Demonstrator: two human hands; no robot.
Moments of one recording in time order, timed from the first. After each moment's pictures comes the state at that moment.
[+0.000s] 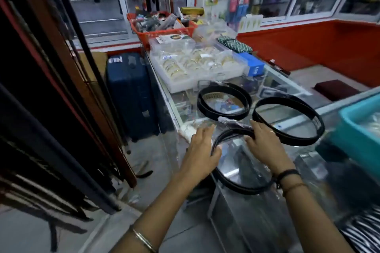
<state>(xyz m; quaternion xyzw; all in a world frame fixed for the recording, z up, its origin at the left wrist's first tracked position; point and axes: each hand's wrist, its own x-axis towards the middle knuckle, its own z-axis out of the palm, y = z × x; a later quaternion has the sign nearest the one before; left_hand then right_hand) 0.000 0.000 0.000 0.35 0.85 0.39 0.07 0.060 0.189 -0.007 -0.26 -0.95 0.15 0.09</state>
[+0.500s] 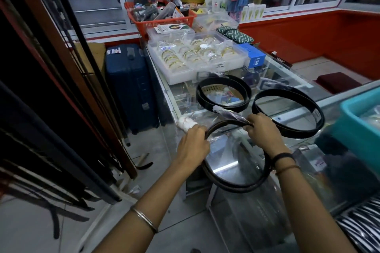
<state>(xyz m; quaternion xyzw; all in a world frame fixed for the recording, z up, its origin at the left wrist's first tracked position) -0.013 0.004 -0.005 0.29 0.91 0.30 0.08 0.045 0.200 -0.004 -0.25 -0.95 0.16 0.10</state>
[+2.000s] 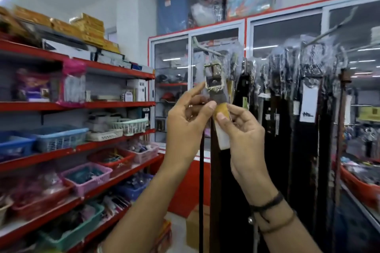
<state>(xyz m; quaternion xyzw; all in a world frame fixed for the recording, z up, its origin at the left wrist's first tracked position) -0.062 -0.493 0.326 0.21 0.62 0.58 -0.49 -0.106 -0.404 0.308 0.34 -0.45 0.80 0.19</state>
